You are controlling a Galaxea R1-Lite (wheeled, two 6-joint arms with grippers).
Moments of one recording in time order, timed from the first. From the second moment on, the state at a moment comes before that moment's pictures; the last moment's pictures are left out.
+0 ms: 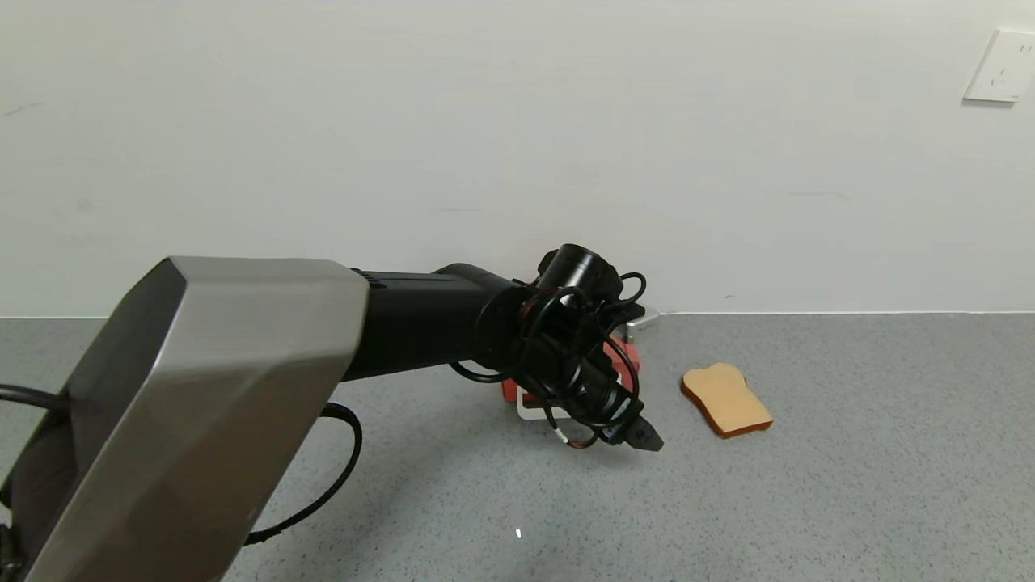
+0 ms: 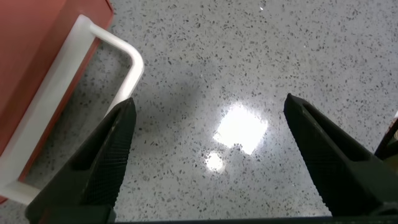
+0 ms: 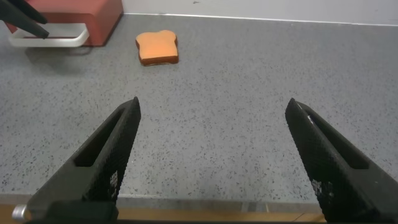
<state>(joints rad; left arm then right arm) -0.71 2.30 -1.91 0.48 -0.24 0.17 0.00 0.00 0.00 0.01 0.01 0.00</state>
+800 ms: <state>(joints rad) -0.70 2.40 -1.95 0.35 -0.26 0.15 0.00 0.00 0.00 0.01 0.01 0.00</state>
